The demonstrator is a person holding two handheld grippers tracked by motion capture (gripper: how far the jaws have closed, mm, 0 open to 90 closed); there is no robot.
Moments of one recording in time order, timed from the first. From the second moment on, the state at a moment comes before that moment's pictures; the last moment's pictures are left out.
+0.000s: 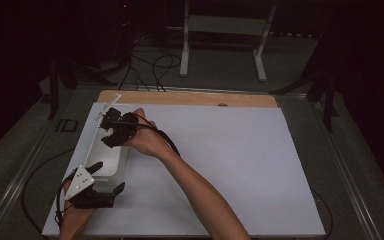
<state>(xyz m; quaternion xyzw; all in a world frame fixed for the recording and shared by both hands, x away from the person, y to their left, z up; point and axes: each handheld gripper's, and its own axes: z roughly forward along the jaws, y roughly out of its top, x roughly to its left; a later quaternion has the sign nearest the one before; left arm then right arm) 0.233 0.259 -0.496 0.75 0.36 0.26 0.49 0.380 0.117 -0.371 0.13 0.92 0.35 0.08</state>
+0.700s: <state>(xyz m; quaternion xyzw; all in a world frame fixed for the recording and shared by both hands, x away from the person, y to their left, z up) 0.233 0.259 -0.496 0.75 0.35 0.26 0.49 0.380 0.124 -0.376 0.14 0.92 0.36 0.08</state>
